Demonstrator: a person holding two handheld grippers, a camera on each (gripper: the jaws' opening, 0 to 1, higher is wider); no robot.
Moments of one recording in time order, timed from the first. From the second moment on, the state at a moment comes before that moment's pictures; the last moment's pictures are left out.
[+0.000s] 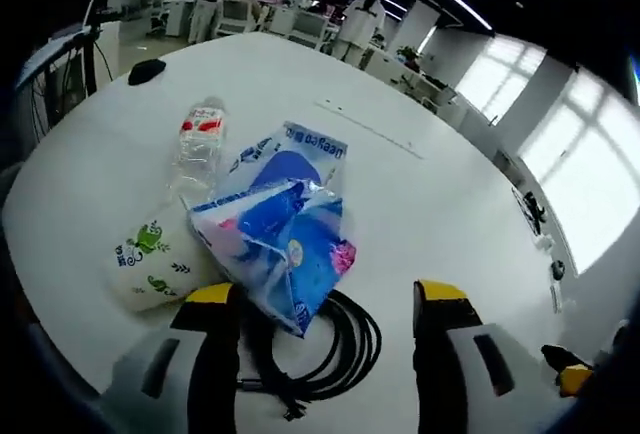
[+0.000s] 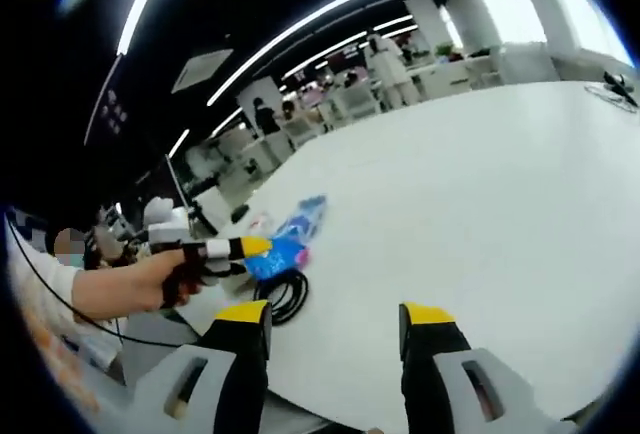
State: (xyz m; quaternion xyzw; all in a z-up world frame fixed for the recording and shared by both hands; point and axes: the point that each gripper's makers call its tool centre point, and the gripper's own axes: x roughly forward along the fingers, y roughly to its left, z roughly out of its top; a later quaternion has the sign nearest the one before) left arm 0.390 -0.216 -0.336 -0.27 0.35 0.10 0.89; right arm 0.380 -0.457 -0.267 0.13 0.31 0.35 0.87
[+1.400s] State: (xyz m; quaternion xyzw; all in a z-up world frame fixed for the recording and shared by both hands) left arm 0.367 -0.205 -0.330 -0.40 0.34 0.05 0.85; right arm 0.338 -0.442 -0.276 0.26 0.30 0.28 0.88
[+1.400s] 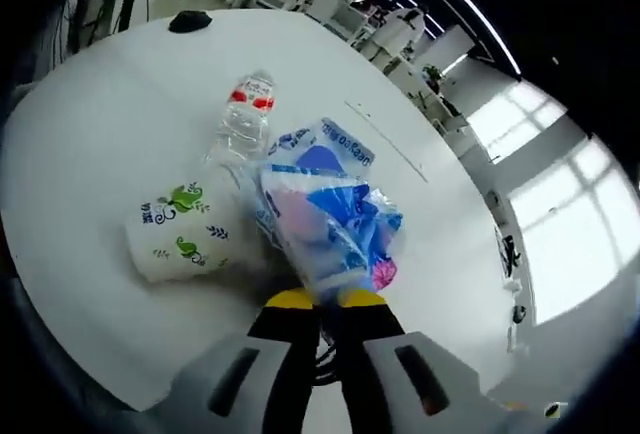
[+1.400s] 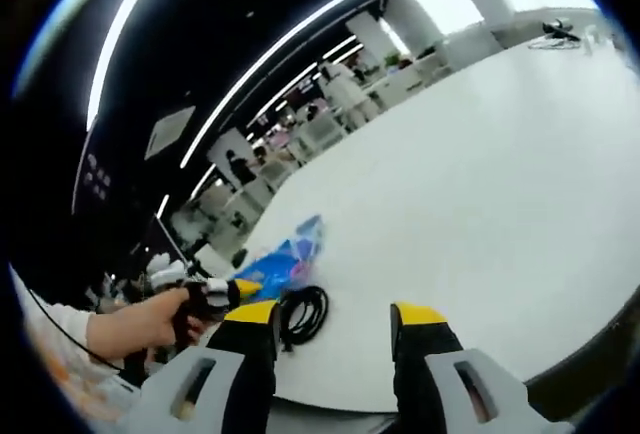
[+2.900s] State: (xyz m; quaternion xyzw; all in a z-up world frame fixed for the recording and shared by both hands) left arm 0.285 -0.225 -0.264 -0.37 0.34 -0.18 0.85; right arm 0.345 -0.305 -0.246 0.11 0.28 0.48 0.83
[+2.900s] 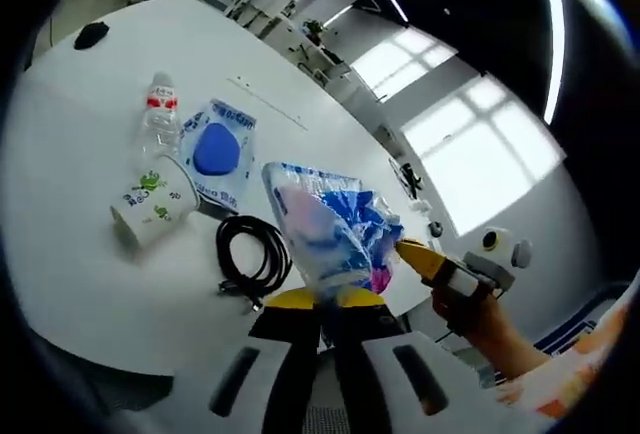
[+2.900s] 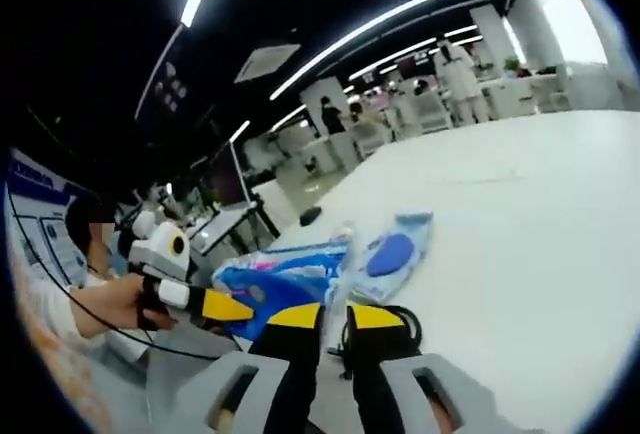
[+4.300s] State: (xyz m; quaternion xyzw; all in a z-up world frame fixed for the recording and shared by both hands) left arm 0.335 -0.228 -0.253 -0.29 0.34 -0.18 0.88; right arm 0.374 -0.346 -0.247 0.18 0.33 0.44 0.81
